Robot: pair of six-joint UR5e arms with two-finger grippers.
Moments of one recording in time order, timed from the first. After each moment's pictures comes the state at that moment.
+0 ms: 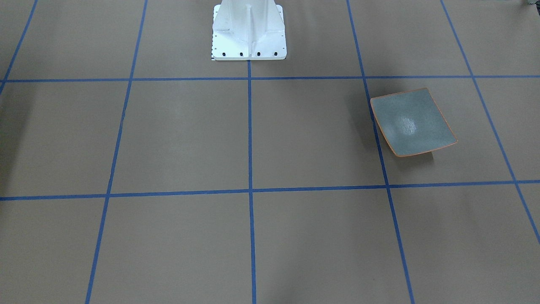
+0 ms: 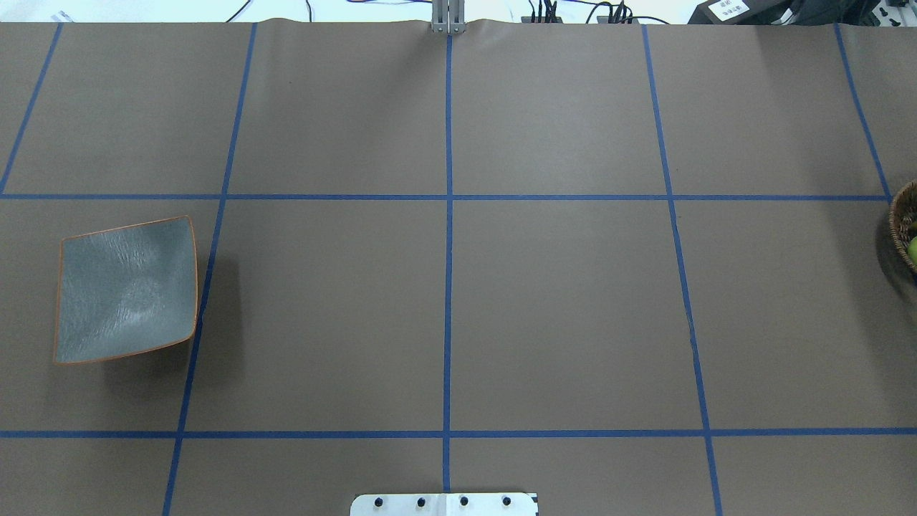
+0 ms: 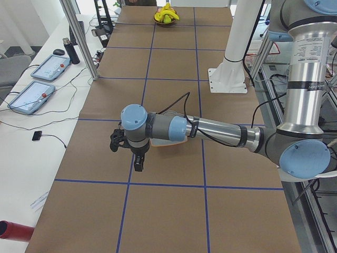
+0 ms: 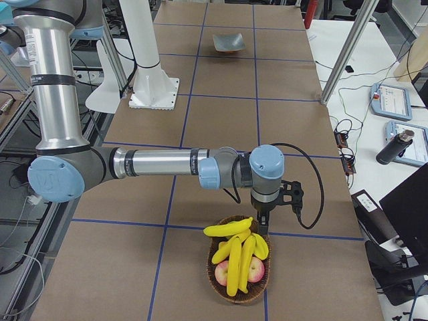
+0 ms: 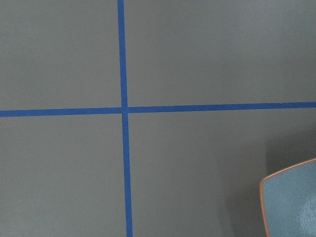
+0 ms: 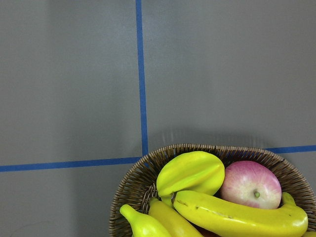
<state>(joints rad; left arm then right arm) -1.56 -1.58 -1.74 -1.50 -2.37 -0.04 1.62 -1.49 1.56 -1.52 2.29 0.11</state>
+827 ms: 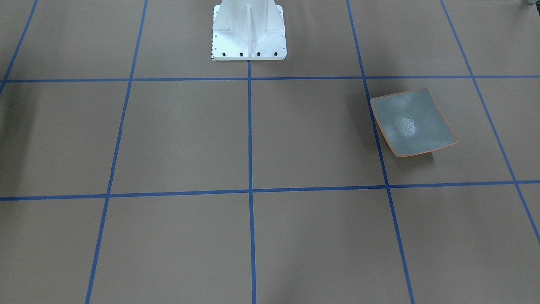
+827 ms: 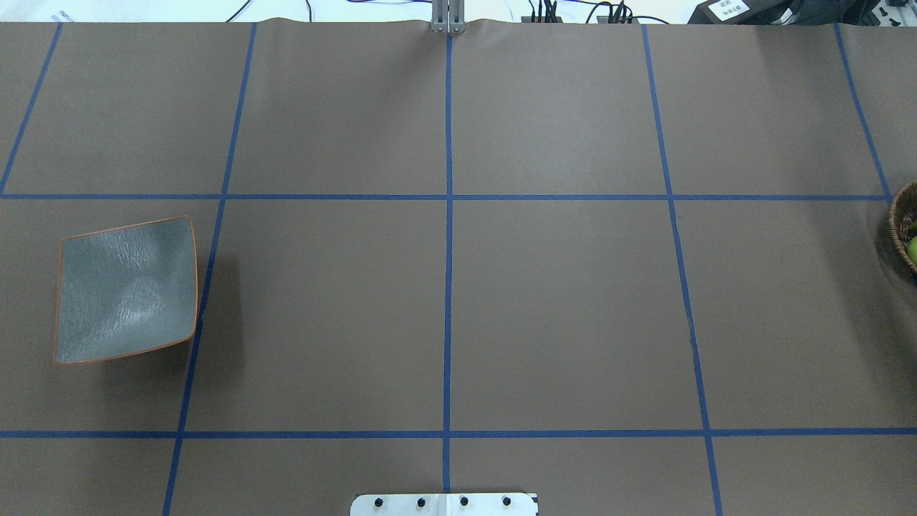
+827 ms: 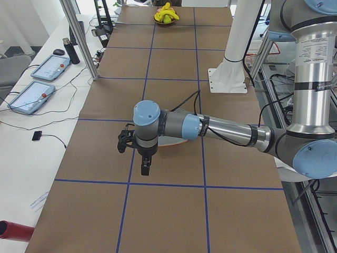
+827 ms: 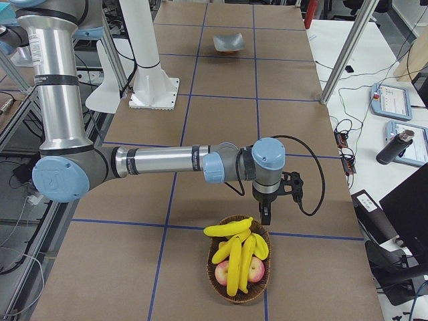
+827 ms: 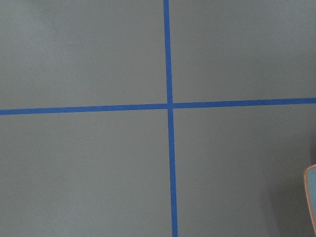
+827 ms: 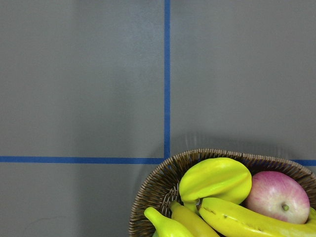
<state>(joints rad) -1.57 -1.51 -1.83 -1.49 -2.28 -0.05 1.52 -1.53 1.62 -1.40 2.32 0.10</state>
